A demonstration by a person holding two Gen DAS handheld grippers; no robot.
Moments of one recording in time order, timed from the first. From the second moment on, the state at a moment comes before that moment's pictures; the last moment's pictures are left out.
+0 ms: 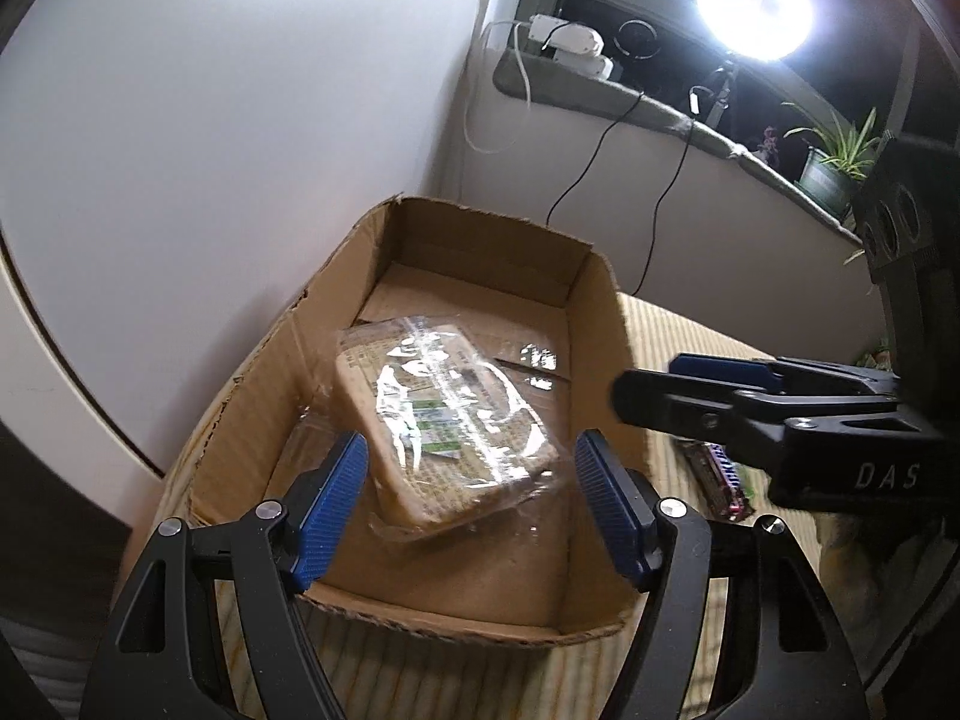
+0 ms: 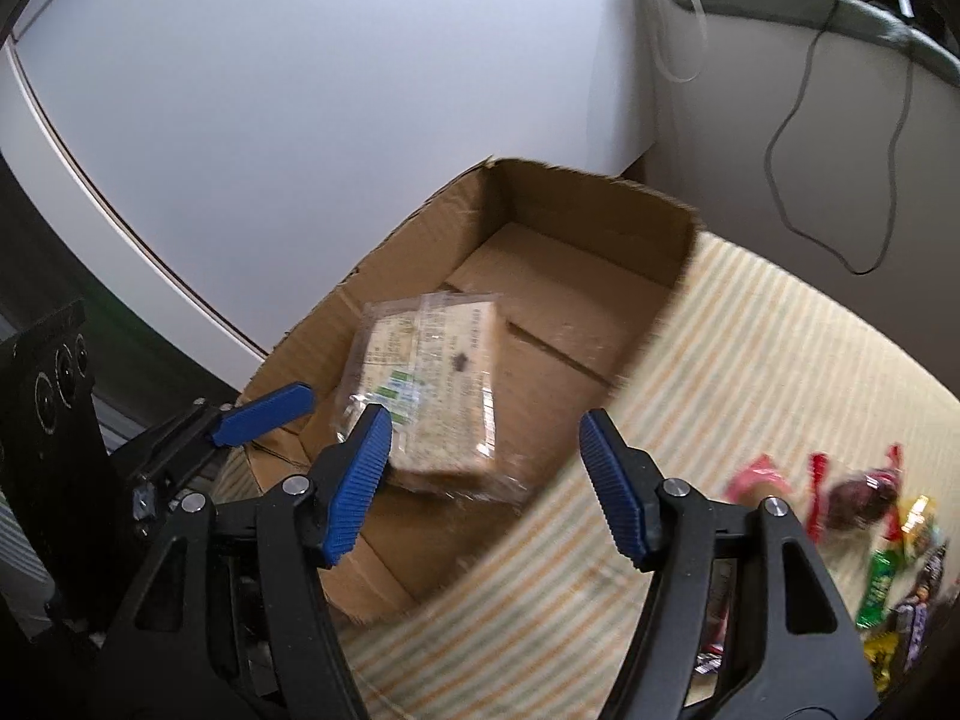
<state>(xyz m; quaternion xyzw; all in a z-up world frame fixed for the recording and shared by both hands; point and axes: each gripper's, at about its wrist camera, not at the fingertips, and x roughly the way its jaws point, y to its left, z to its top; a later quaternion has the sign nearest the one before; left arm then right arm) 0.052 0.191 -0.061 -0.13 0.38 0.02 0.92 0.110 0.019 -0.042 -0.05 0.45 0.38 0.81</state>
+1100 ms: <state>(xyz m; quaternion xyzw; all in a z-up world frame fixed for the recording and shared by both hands) 0.084 0.039 -0.097 -0.13 0.44 -0.11 0.88 0.115 -0.270 -0.072 -0.03 0.45 0.12 0.88</state>
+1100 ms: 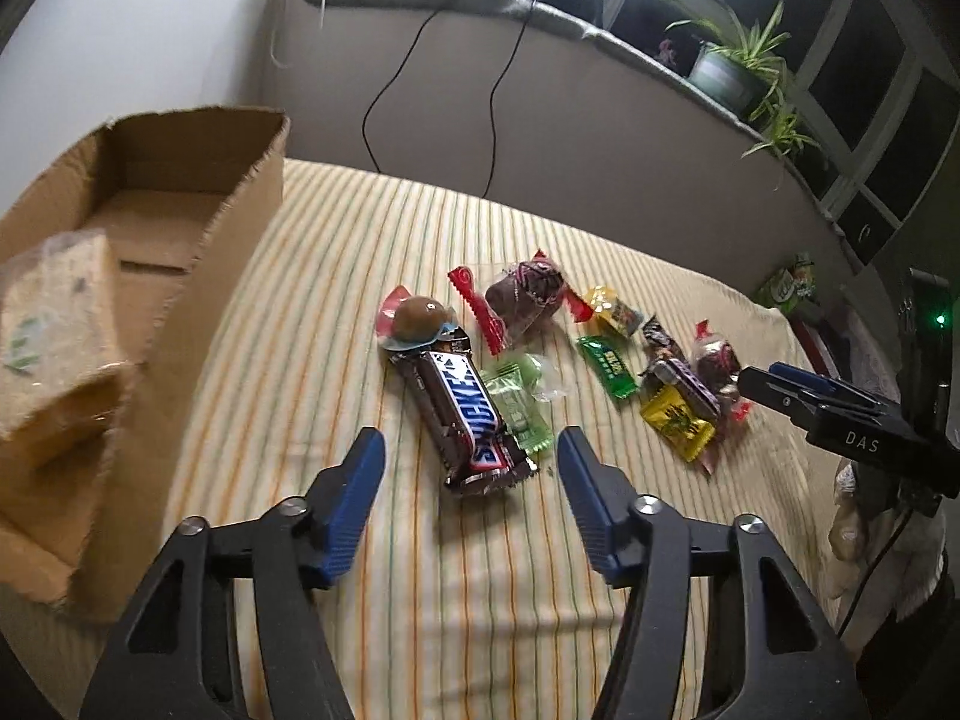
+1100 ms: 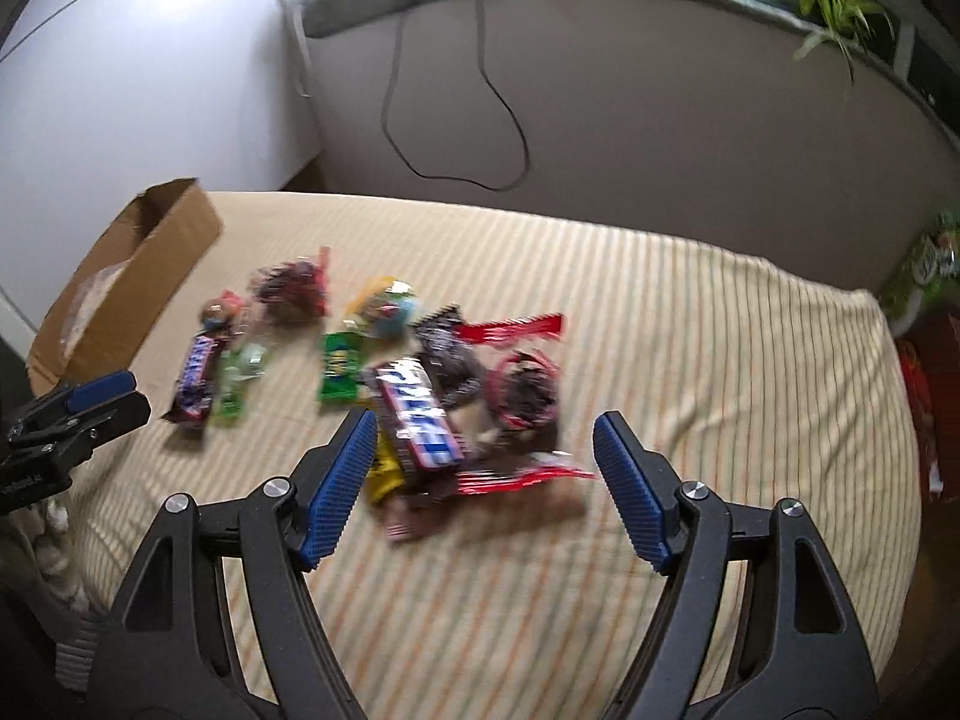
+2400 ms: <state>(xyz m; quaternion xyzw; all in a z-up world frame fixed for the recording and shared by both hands) 0.088 0.043 -0.099 -0.11 0.44 -0.11 0.88 0.124 -0.282 -0.070 0.00 0.46 0.14 0.88</state>
